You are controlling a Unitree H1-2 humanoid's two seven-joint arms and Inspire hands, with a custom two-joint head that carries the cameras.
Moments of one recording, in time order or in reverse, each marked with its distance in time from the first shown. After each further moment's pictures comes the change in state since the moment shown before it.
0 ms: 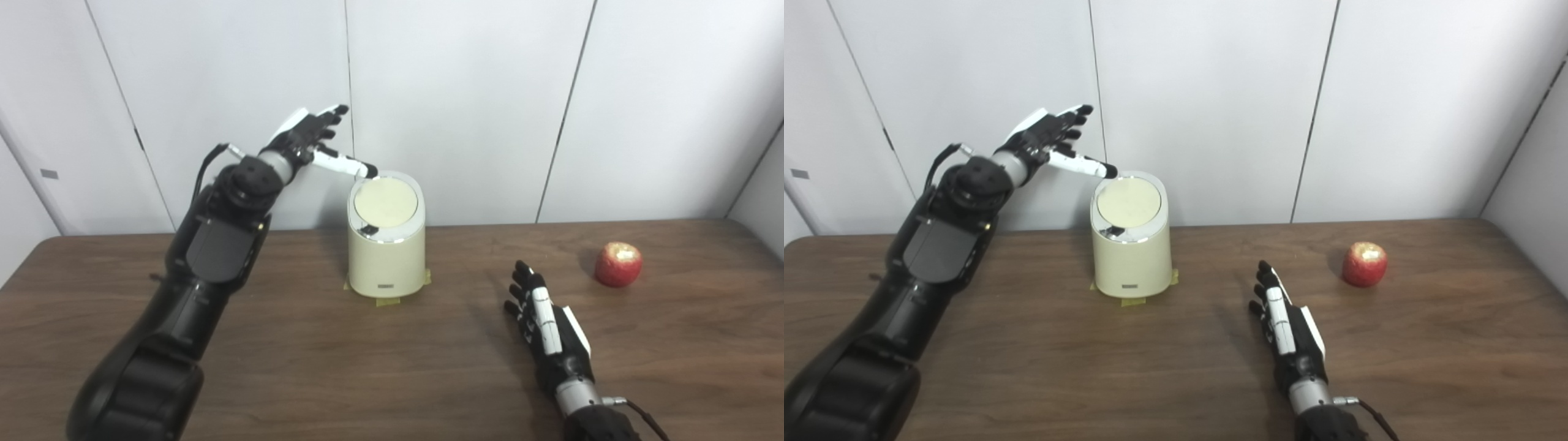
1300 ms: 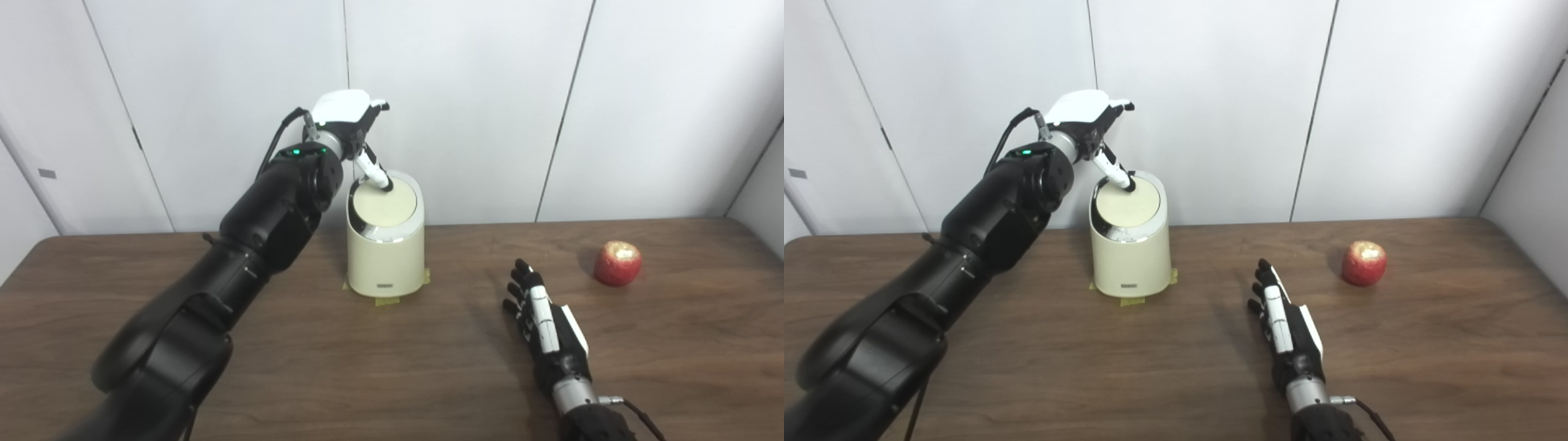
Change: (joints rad) left arm -0.116 -0.052 -0.249 0.152 0.461 -0.107 0.039; right arm -0.005 0.007 0.008 0.007 -0.015 -0.009 -0.019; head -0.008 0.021
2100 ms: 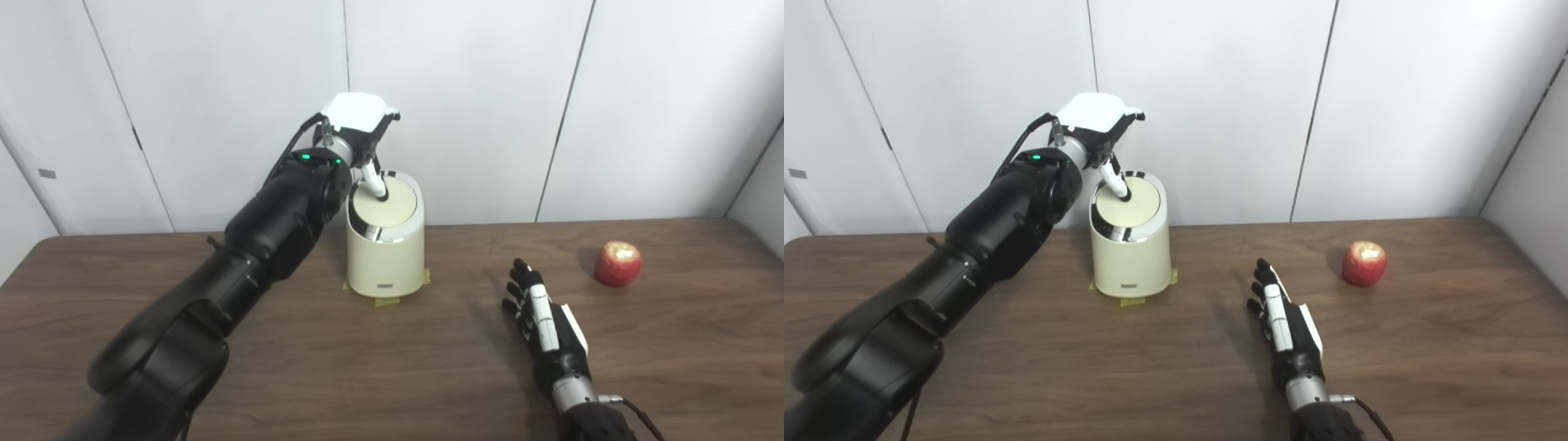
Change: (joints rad) left arm 0.010 0.017 -0.089 -0.054 0.144 -0.050 -0.009; right arm -0.006 0.001 -0.007 0.000 0.008 0.013 -0.003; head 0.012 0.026
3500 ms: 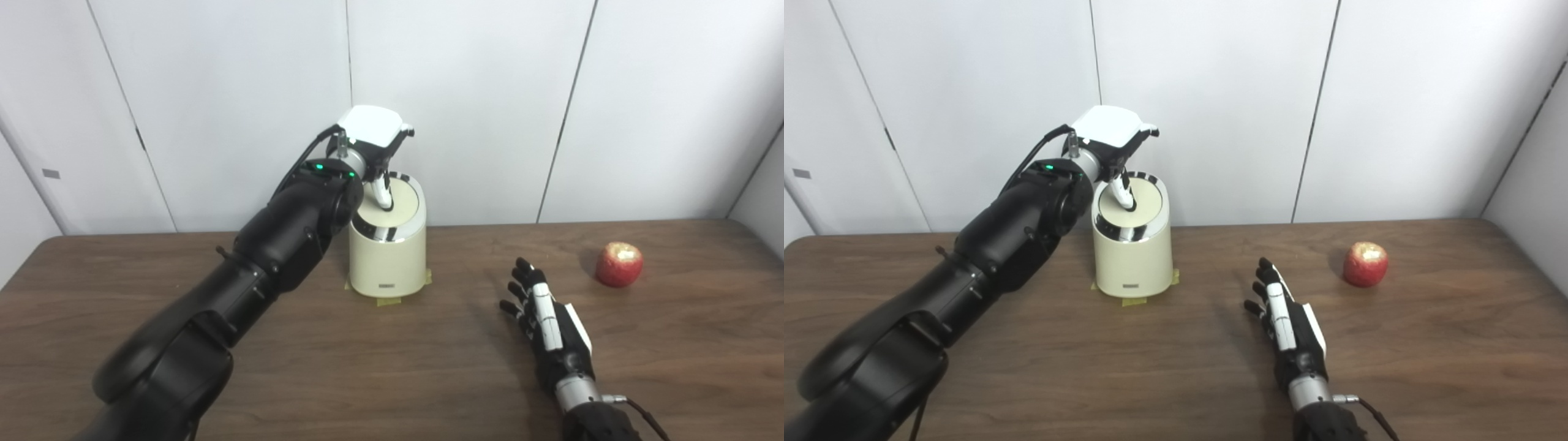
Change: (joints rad) left arm 0.027 -0.019 -0.030 -0.030 0.043 -0.018 -0.050; right arm 0.006 0.001 -0.009 -0.029 0.000 0.024 -0.003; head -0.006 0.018
